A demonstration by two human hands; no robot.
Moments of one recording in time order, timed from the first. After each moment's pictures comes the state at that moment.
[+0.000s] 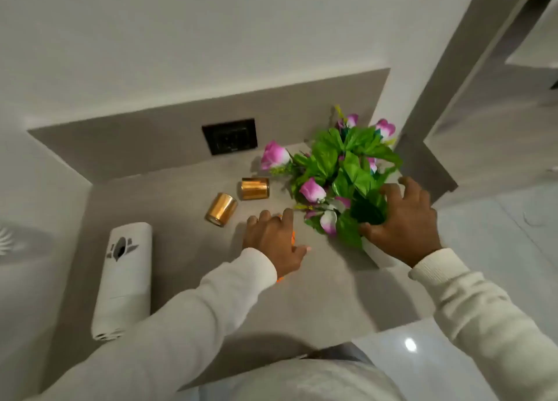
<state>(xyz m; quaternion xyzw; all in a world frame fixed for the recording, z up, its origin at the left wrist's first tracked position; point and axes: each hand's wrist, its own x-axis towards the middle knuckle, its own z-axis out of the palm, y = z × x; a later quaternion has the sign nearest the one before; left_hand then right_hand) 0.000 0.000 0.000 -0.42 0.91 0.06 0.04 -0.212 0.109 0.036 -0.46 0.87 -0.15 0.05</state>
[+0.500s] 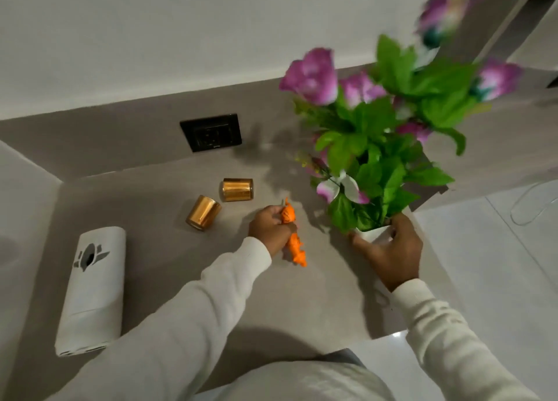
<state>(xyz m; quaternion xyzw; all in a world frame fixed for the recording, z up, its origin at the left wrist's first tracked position) -0.048 -0.022 -0.005 -0.55 0.56 0.59 -0.17 -0.229 0.121 -0.031 -0.33 0.85 -0.41 0.08</state>
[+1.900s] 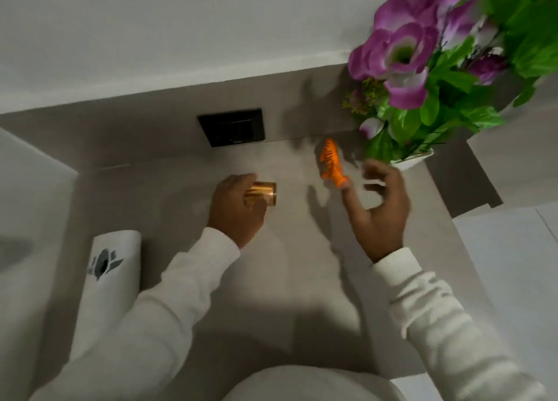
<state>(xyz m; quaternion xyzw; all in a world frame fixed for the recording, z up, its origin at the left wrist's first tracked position) 0.014 -0.103 0.010 -0.55 0.75 0.29 -0.24 -0.198 -0.004 -0.009 -0.43 0.69 -0.58 0.04</state>
